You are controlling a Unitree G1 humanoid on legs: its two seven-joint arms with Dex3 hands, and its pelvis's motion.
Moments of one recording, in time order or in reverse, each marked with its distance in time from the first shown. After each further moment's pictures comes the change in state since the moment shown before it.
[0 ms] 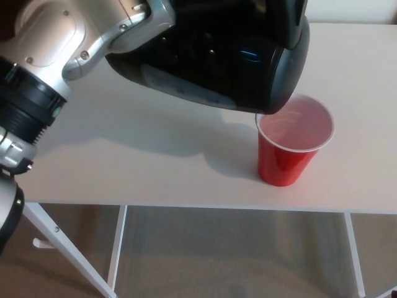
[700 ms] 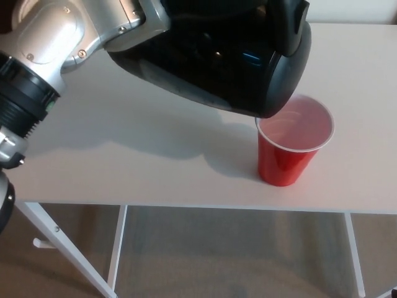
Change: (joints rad) left_arm -0.020 0.027 -0.039 0.016 0.084 -0.027 0.134; right_arm -0.005 -0.002 0.000 -0.001 -0.001 0.002 -0.001
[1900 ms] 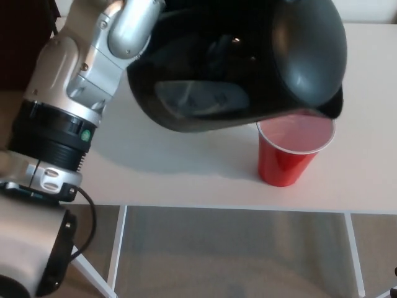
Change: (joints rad) left_arm 0.198 -0.289 0.493 -0.005 -0.445 0.162 -0.383; right_arm -0.004 0.001 0.016 -0.001 -0.012 0.000 0.000
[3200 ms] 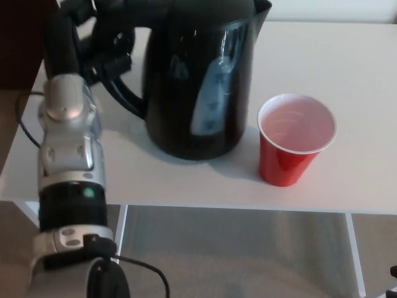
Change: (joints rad) left_arm 0.278 -0.327 0.581 0.045 -0.531 0.514 -0.176; right_arm -0.019 -0.001 0.041 0.001 -0.019 0.001 -0.006
